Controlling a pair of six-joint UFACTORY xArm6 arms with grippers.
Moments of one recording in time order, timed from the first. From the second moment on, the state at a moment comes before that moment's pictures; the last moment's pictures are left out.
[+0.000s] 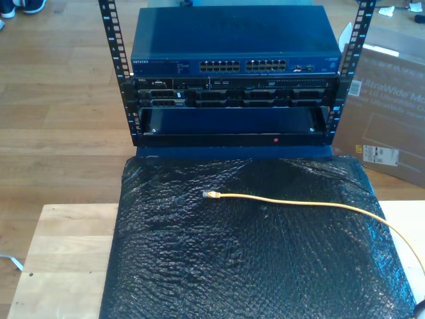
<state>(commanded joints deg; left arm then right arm) 80.7 -28.7 -6.4 3.1 62.0 -181.4 -80.6 -37.1 -0.8 -1.1 49.8 -177.8</state>
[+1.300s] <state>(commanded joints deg) 80.8 -29.4 -9.5 3.3 65.7 -181.5 -81.5 -40.7 -2.2 -0.8 51.6 -177.6</state>
